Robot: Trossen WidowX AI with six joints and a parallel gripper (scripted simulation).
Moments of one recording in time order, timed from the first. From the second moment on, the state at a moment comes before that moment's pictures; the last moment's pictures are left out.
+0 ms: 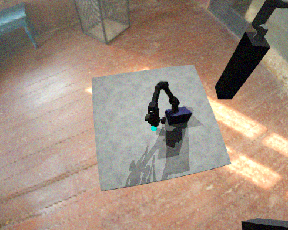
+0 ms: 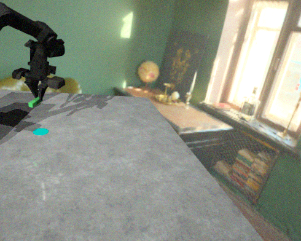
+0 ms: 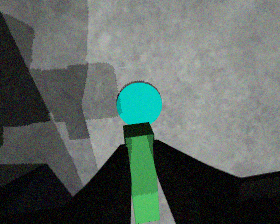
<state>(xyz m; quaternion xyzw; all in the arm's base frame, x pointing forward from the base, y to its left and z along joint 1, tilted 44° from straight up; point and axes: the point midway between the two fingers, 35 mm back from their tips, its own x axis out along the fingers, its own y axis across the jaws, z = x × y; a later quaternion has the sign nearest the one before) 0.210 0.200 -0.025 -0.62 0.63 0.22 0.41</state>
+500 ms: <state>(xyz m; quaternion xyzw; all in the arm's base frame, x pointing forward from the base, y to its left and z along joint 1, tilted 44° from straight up) 0.210 0.195 -0.033 -0.58 0.64 0.26 0.43</state>
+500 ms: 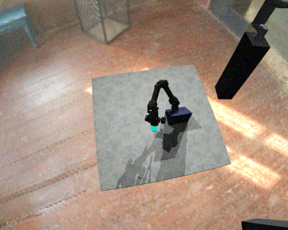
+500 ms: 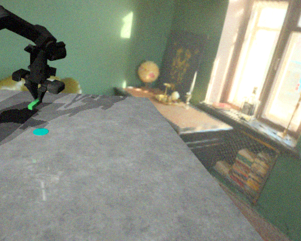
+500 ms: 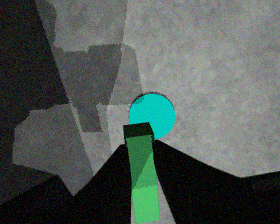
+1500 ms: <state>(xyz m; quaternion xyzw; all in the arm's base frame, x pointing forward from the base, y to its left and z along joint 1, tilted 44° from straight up) 0.209 0.189 -0.044 -0.51 0.63 0.33 0.48</state>
